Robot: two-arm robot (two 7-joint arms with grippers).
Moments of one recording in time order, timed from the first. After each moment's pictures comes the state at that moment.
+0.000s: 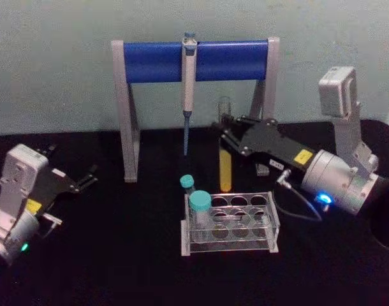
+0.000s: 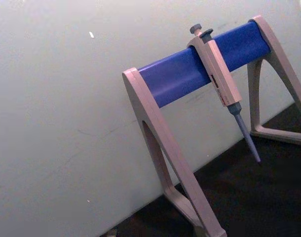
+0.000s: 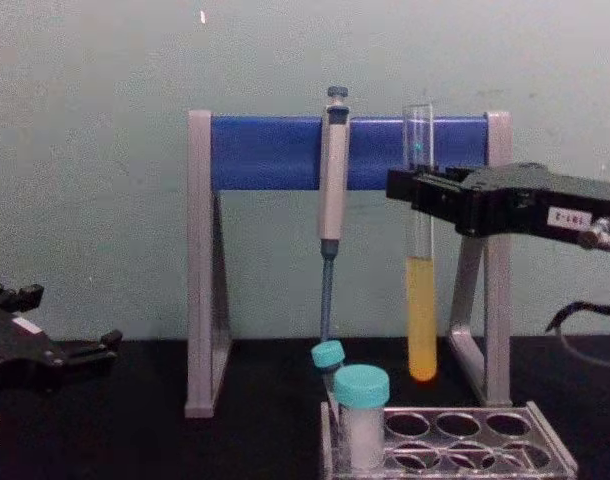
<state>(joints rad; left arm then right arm) -0.20 0.60 0.45 -1.41 -0.25 -0.12 0.03 0.31 0.46 -0.42 -1.61 0.49 0.08 0.49</state>
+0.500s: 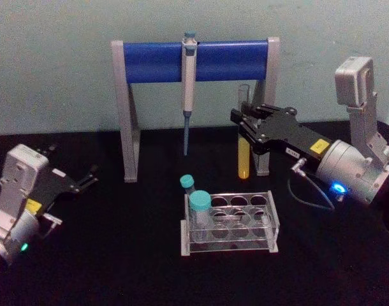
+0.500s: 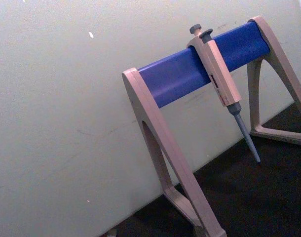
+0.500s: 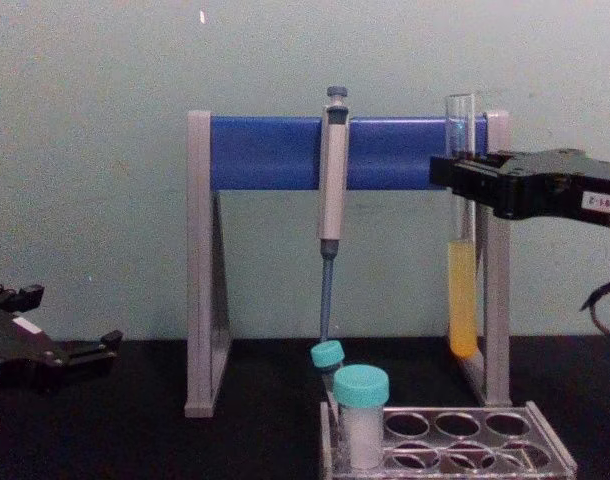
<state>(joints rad) -0.20 0.60 0.45 -1.41 -0.25 -0.12 0.03 0.33 0.47 -0.39 -1.58 0.48 0.07 0.45</state>
